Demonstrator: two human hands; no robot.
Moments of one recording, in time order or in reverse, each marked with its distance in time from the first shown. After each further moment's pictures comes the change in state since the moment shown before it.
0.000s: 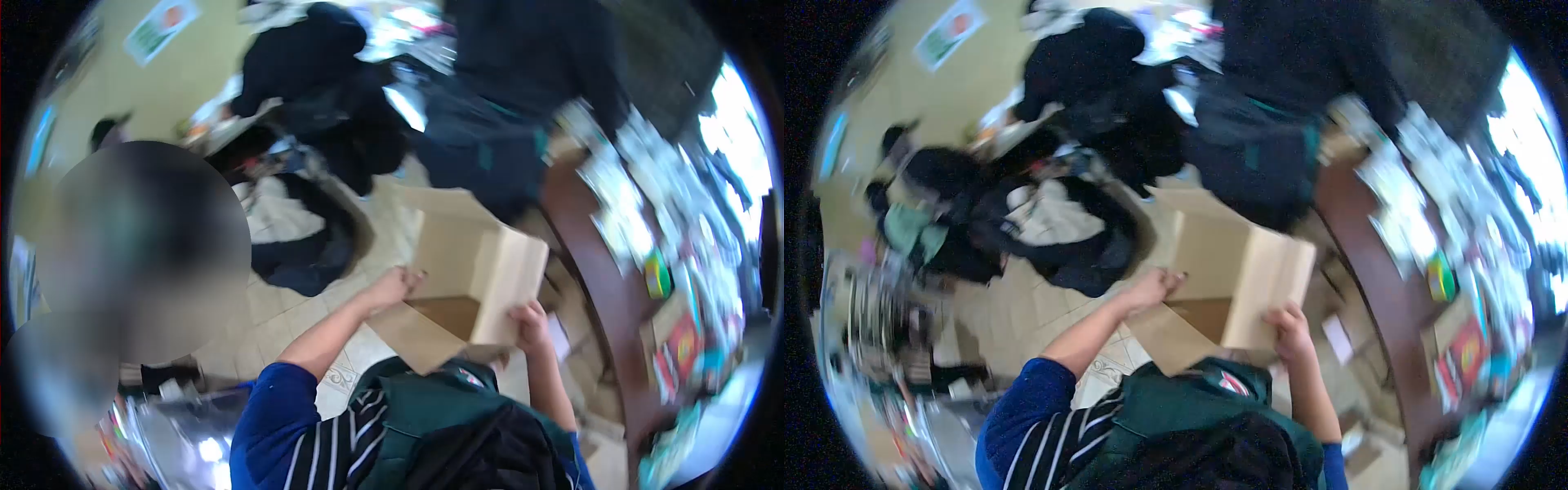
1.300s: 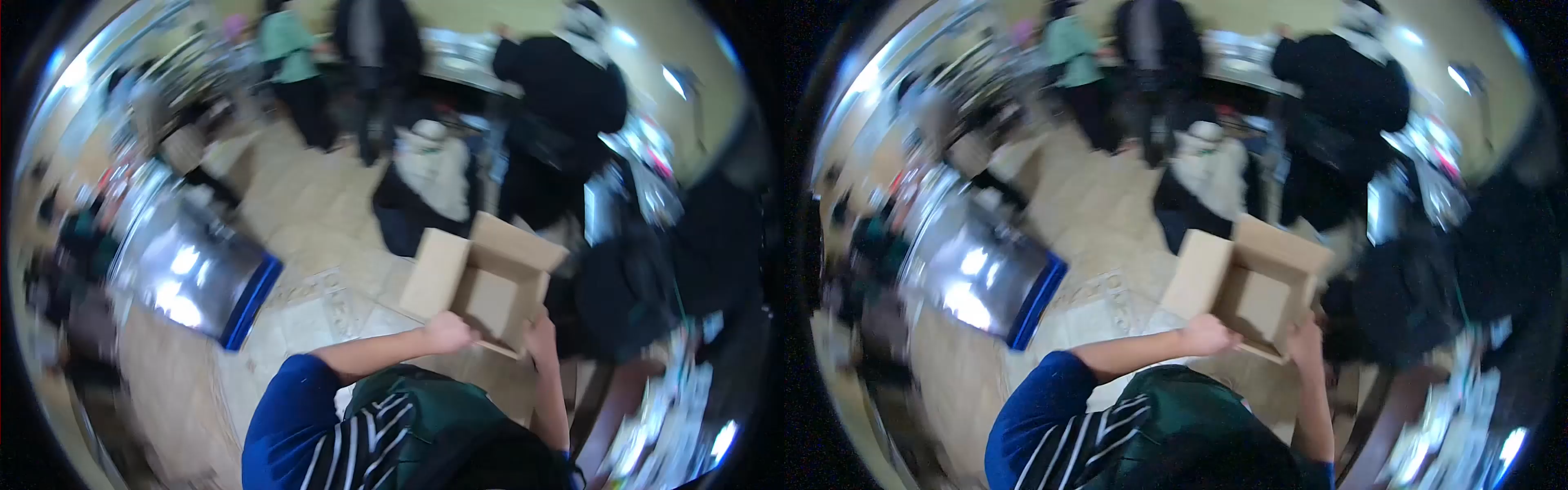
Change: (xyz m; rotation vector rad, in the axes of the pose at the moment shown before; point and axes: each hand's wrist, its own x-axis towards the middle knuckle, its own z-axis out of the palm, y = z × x) left_hand -0.087 -0.076 -0.014 0.606 0.280 0.101; right_hand 0.144 0.050 0.192 -1.575 -0.539 -0.397
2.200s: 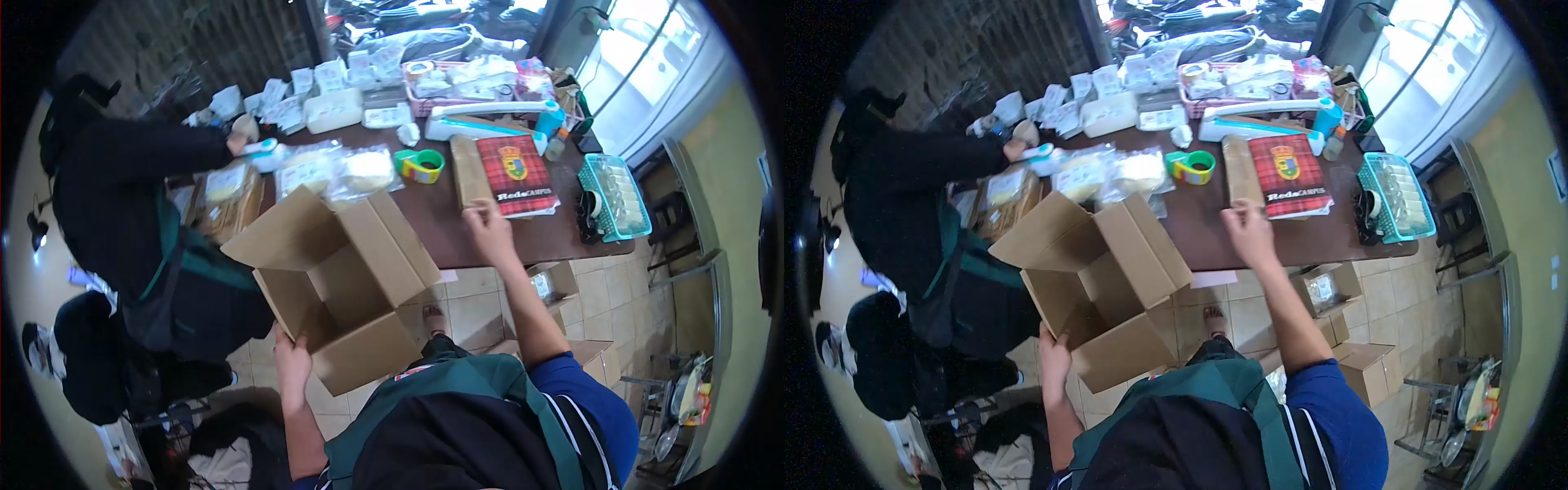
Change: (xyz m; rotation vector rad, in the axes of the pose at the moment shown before) left_hand 0.228 0.276 0.020 -0.652 -0.252 0.355; right_hand -0.444 0.207 -0.155 0.087 1.590 1.061
